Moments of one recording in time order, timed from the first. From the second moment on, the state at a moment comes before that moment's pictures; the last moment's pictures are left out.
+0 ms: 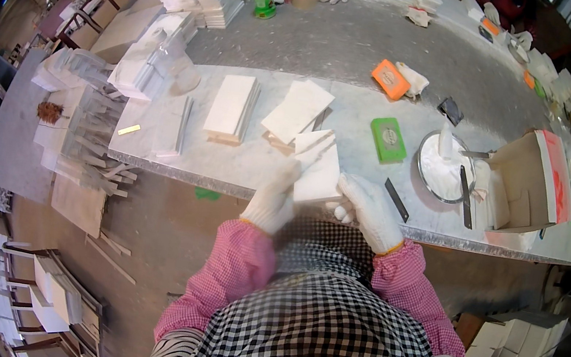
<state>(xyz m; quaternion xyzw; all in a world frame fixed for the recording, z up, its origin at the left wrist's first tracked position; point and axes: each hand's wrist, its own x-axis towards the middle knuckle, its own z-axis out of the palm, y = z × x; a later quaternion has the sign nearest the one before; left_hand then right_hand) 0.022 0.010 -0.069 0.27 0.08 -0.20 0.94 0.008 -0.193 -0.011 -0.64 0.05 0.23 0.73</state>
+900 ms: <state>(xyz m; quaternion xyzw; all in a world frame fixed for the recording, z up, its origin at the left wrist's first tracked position) 0.042 0.038 -0.078 0.86 -0.02 0.31 0.39 0.094 -0.216 0.003 -0.69 0.07 0.10 0.72</state>
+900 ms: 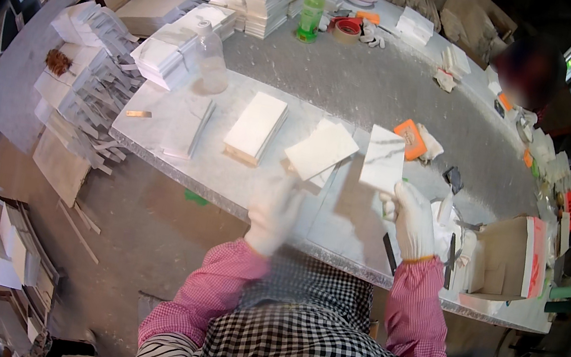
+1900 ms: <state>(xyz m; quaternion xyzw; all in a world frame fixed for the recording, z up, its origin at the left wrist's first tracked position) 0.058 0.054 -0.102 0.90 -0.03 0.35 0.26 0.391 -0.070 -0.116 -0.76 0.09 0.19 0.62</state>
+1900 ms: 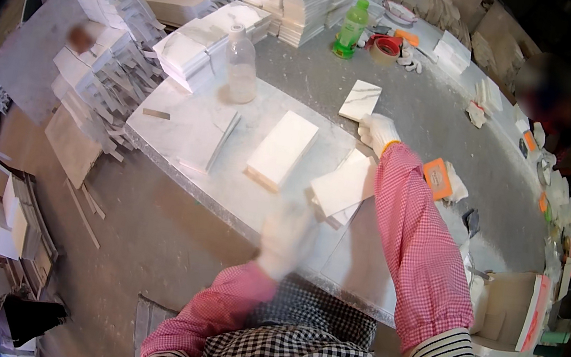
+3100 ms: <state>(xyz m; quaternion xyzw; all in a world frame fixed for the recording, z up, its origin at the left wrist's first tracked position) 0.032 0.041 -0.033 0.80 -0.02 0.03 0.61 0.076 -0.193 0.009 -0.75 -0.07 0.11 0.65</state>
